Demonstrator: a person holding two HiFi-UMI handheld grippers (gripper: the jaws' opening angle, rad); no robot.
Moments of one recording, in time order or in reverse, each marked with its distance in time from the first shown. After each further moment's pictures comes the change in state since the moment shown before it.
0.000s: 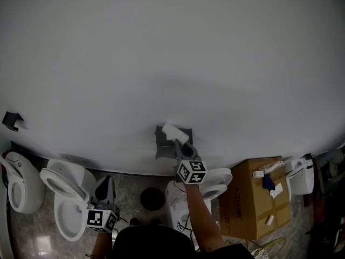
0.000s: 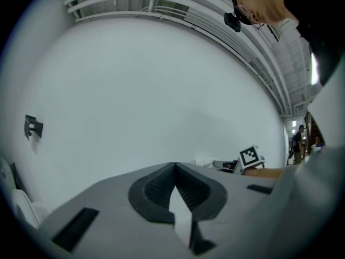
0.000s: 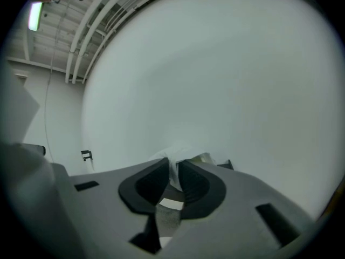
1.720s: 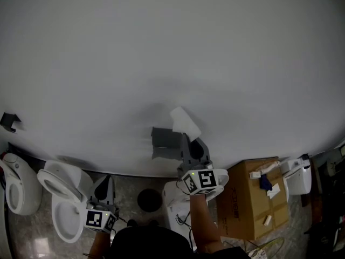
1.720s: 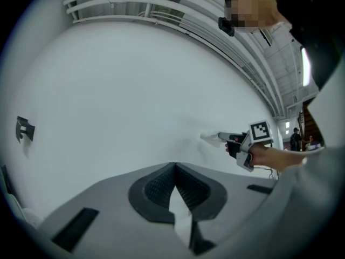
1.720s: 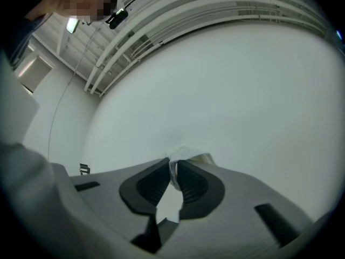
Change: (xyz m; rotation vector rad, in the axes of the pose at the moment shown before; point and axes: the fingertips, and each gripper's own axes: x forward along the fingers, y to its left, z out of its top) left arm 0.007 -0.021 0.016 0.011 -0.033 -0.070; right arm -0.068 0.046 0.148 -0.171 -0.356 0.027
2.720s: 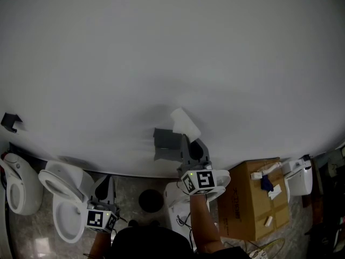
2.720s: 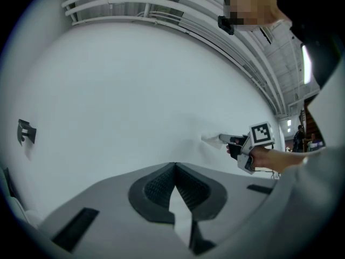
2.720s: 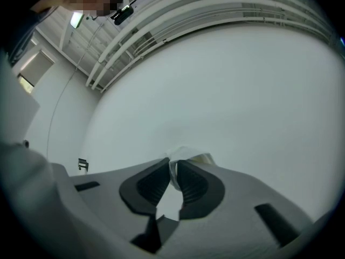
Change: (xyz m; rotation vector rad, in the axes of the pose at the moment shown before) left arm 0.001 0.015 -0.007 0.030 -0.030 0.022; right arm 0.006 0.002 -0.014 -0.040 0.015 -0.007
